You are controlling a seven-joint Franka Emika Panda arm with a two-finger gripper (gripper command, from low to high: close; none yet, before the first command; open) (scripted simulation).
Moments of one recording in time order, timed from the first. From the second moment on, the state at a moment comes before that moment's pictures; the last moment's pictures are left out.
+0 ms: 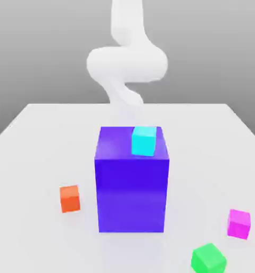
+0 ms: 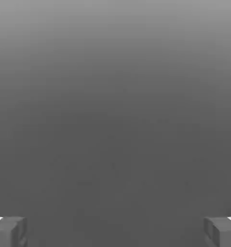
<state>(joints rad) 0.05 -0.71 0.01 -2.32 0.01 2.34 0.74</state>
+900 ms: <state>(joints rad) 0.46 0.28 0.16 -2.50 -0.13 2.78 0.29</state>
